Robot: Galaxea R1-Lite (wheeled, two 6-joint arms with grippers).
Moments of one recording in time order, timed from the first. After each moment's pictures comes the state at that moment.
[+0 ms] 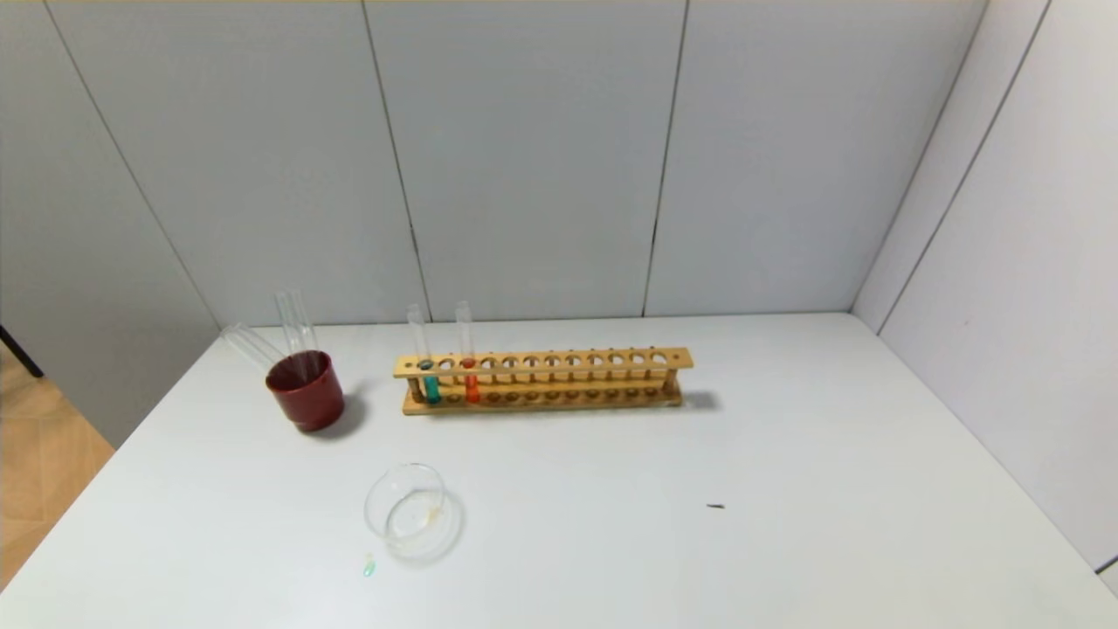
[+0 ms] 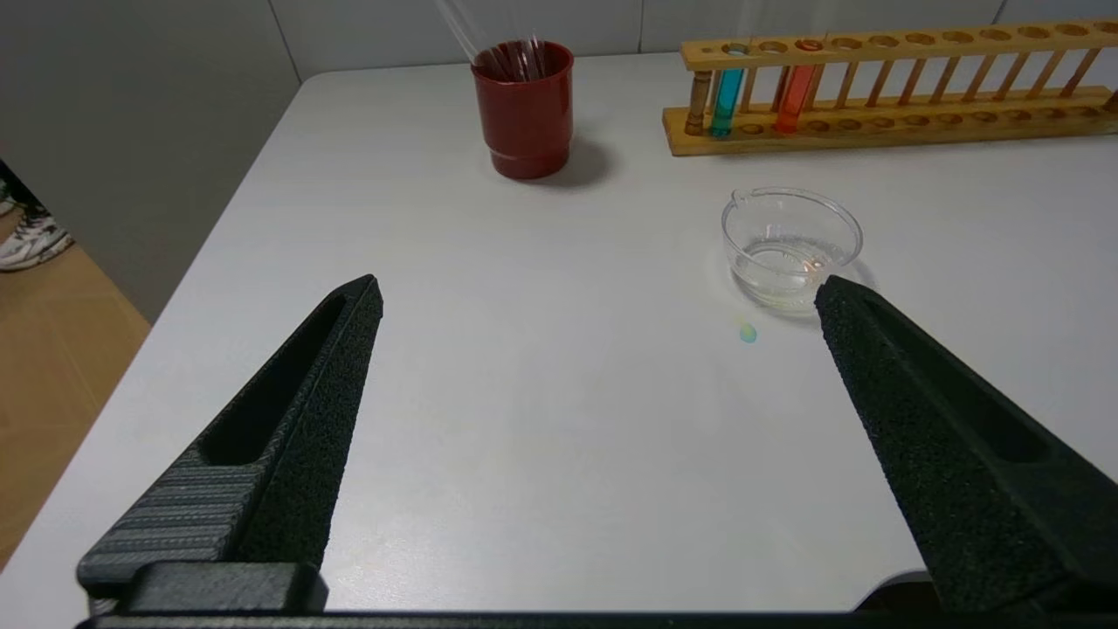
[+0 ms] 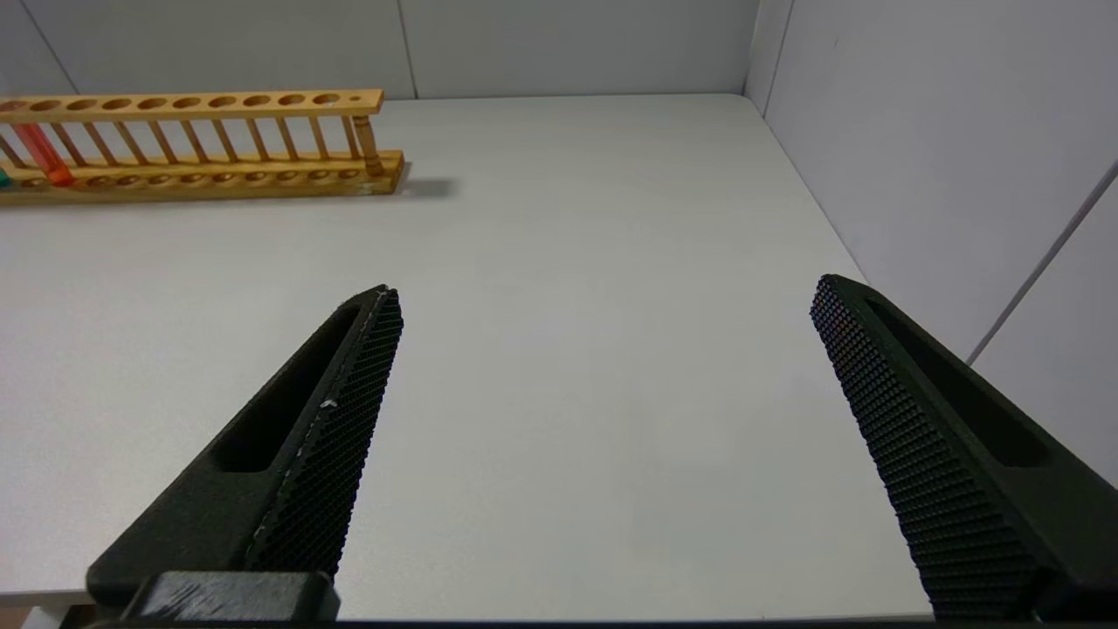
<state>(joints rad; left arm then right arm) 0.00 0.00 -0.02 0.03 0.01 0.01 0.00 0.00 0.00 0.00 0.00 0.02</state>
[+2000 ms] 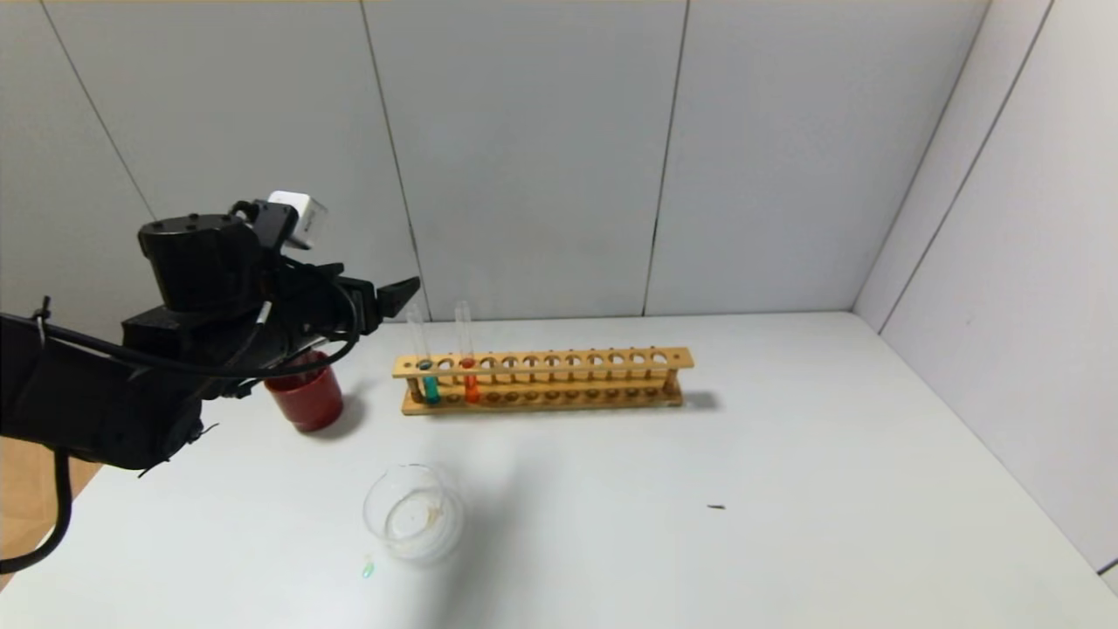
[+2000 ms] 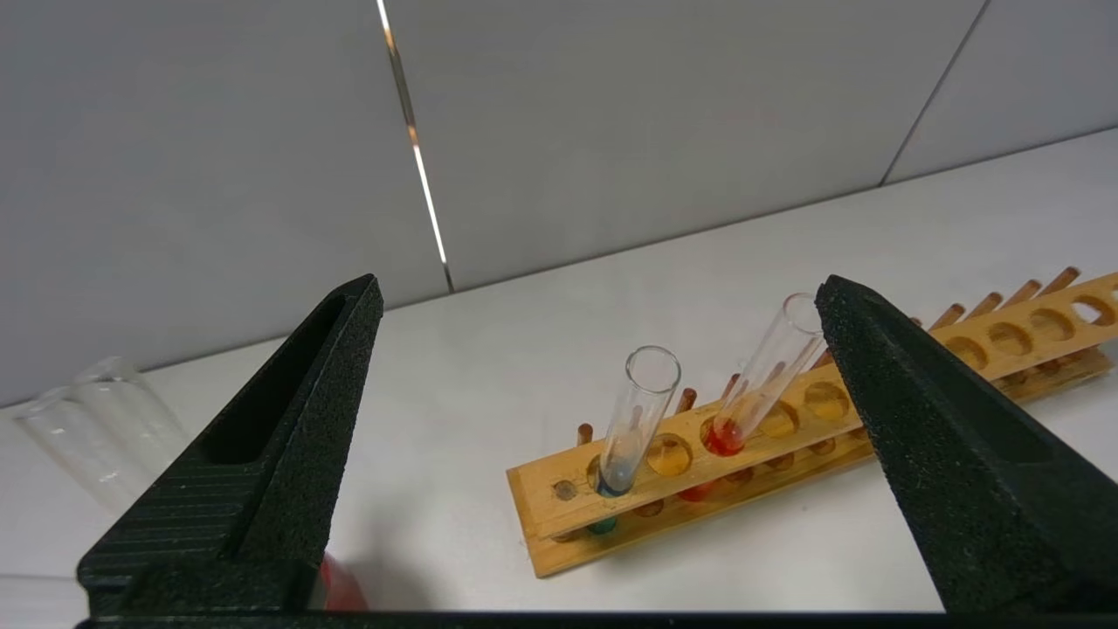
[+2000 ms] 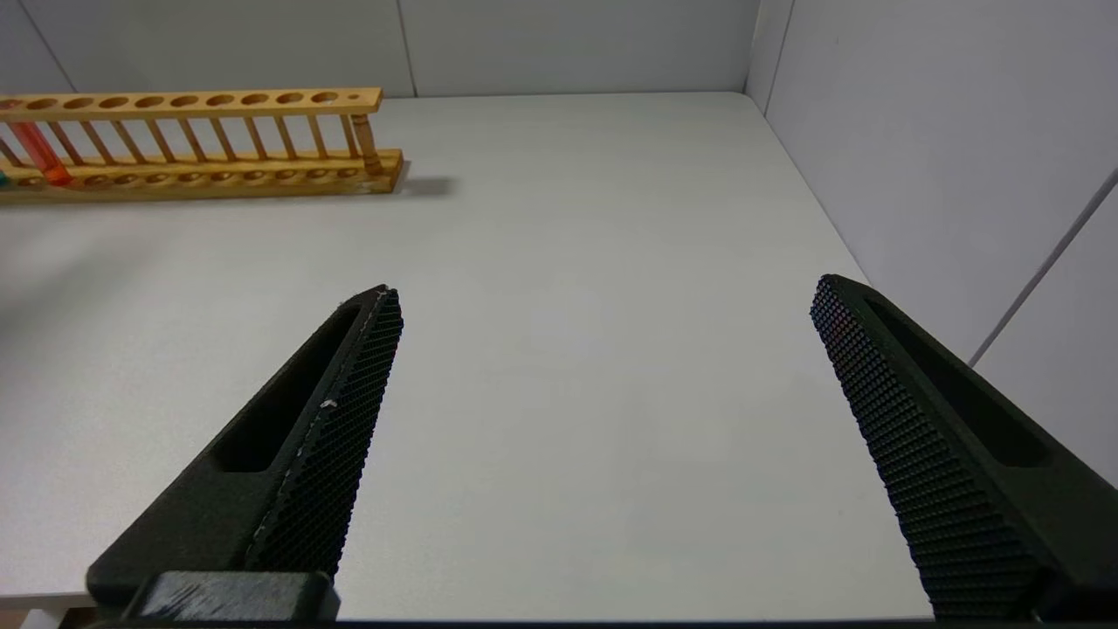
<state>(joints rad) -0.18 1.81 -0.83 -0.90 -0.13 0.02 0.00 0.00 0.00 0.00 0.00 0.02</state>
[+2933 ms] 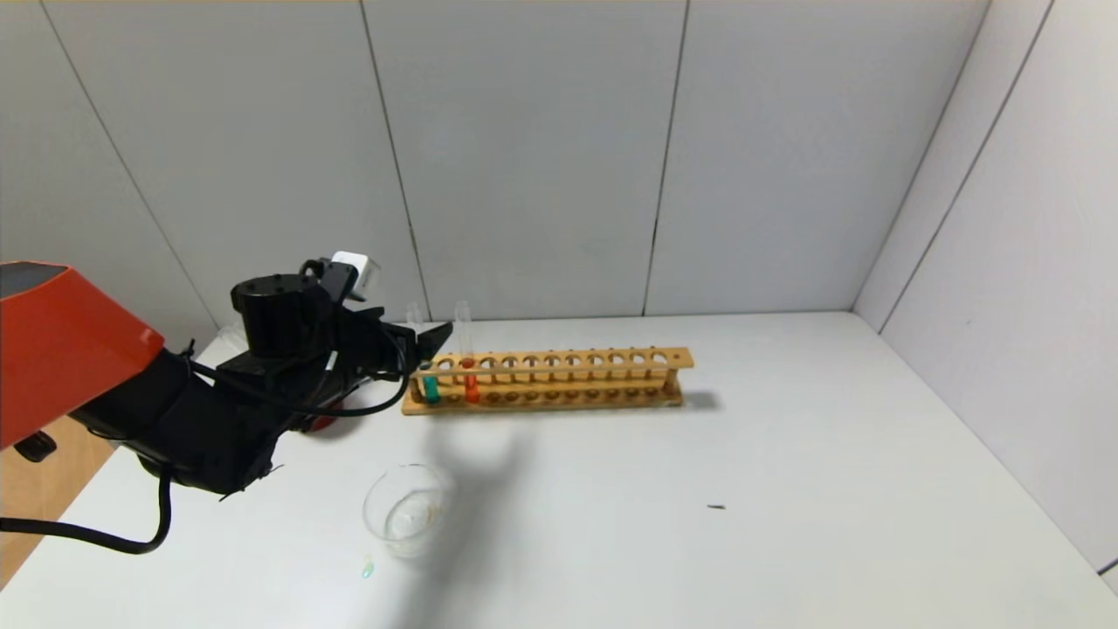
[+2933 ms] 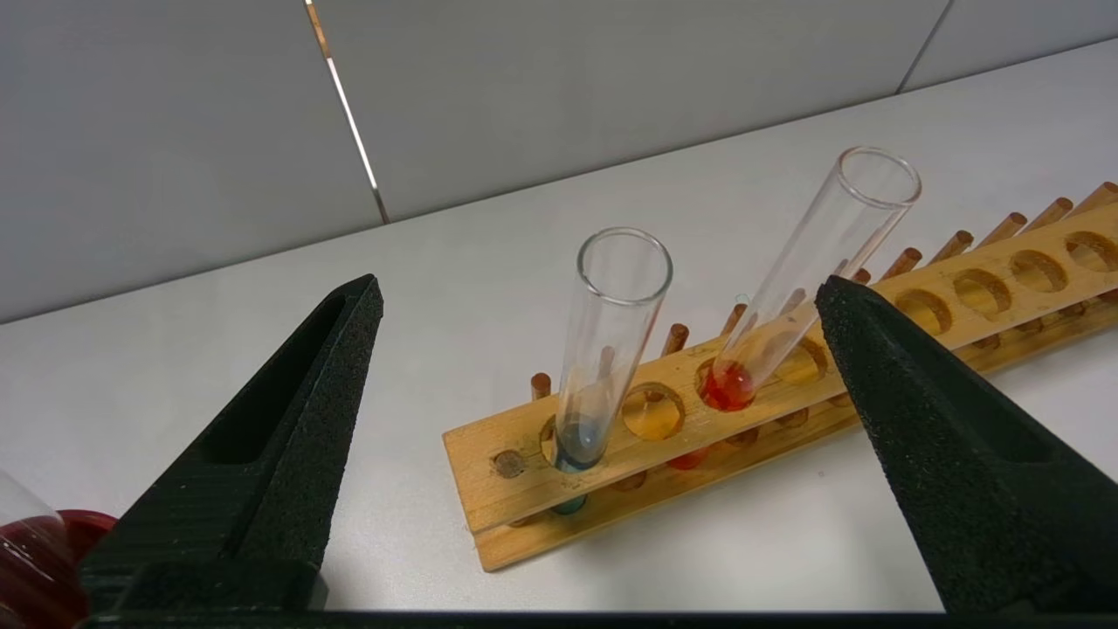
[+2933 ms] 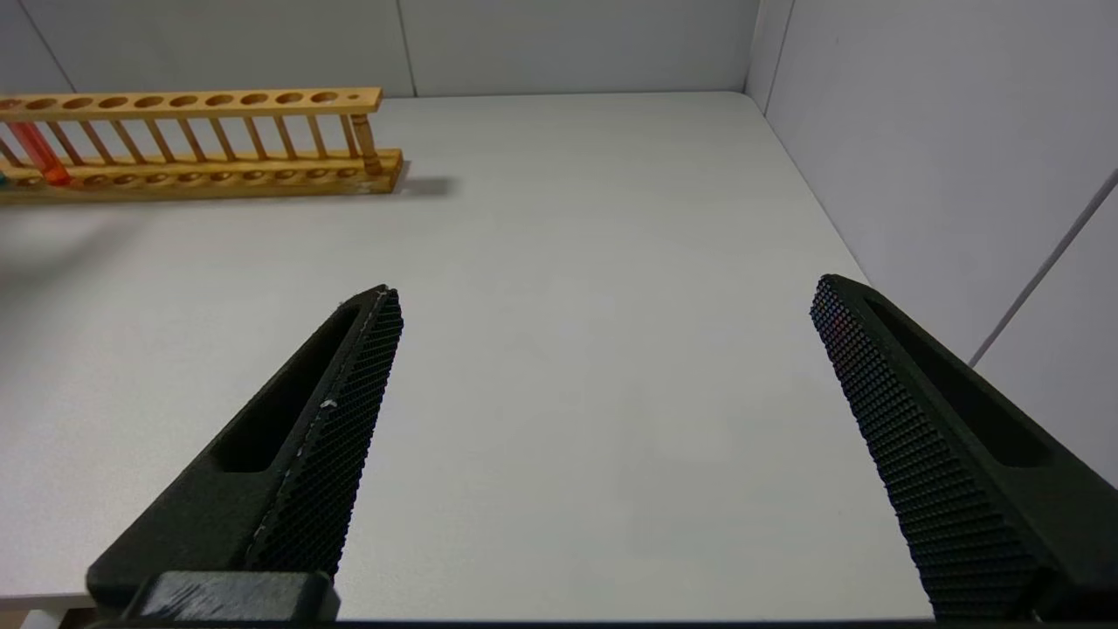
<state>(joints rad) -0.22 2.02 -0.80 -1.08 -0.13 0.01 0.00 0.00 0.00 0.00 0.00 0.02</state>
